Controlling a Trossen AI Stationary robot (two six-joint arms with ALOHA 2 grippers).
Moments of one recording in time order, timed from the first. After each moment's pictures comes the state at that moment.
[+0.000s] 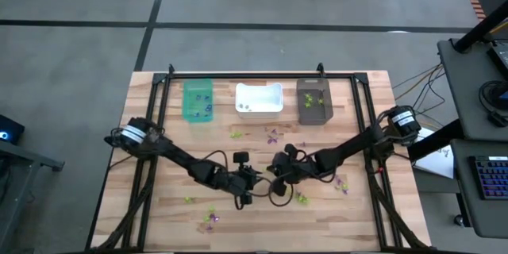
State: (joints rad) left arm -0.40 1.94 0.93 0.33 -0.51 -0.17; right arm 0.33 1.76 0.87 0.14 0.39 0.62
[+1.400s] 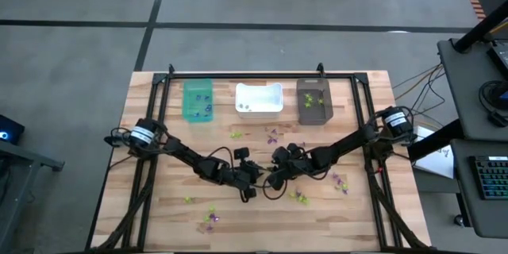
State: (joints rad) left arm -0.35 2.00 0.93 0.37 -0.51 -0.24; right arm 0.28 1.83 0.87 0.09 0.36 0.78
